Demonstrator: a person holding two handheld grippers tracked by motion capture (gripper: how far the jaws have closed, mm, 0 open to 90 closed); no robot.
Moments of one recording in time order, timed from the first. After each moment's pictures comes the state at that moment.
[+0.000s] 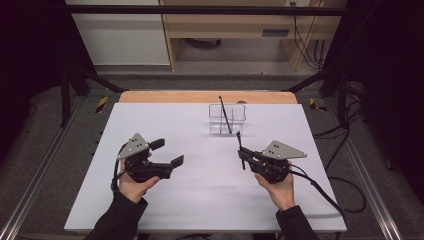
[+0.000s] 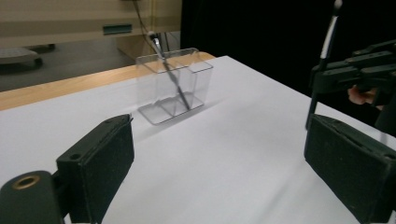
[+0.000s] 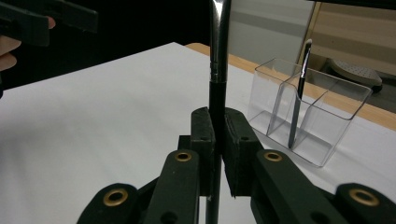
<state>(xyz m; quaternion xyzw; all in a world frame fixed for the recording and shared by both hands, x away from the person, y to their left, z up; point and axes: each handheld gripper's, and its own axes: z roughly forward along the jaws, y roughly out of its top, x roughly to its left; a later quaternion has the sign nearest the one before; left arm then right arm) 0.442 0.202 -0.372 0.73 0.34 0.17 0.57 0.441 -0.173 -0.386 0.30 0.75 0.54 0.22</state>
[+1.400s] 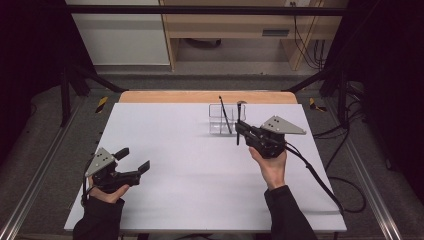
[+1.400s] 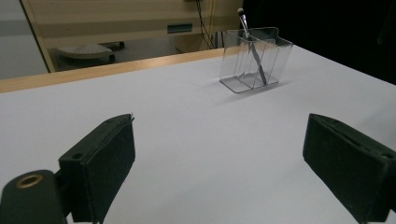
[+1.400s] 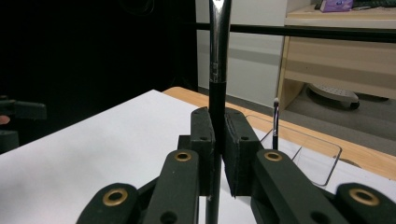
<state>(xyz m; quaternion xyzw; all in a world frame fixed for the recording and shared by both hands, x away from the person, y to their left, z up) 0.428 0.278 -0.412 0.70 0.40 0.25 0.53 0.481 -0.158 -0.347 0.34 0.69 0.59 0.24</state>
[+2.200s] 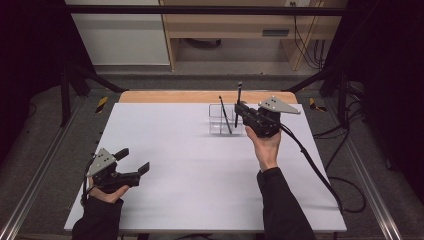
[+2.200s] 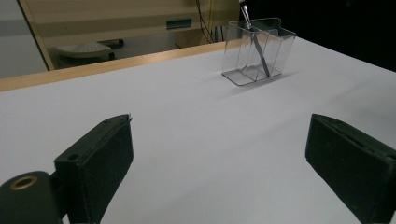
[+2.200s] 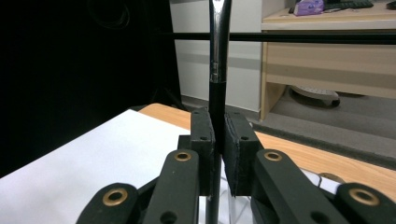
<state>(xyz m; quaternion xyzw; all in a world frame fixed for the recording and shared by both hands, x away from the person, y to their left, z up) 0.431 0.280 -0.417 0.71 0.39 0.25 0.53 0.527 -0.152 -0.333 0.38 0.67 0.59 0.25</state>
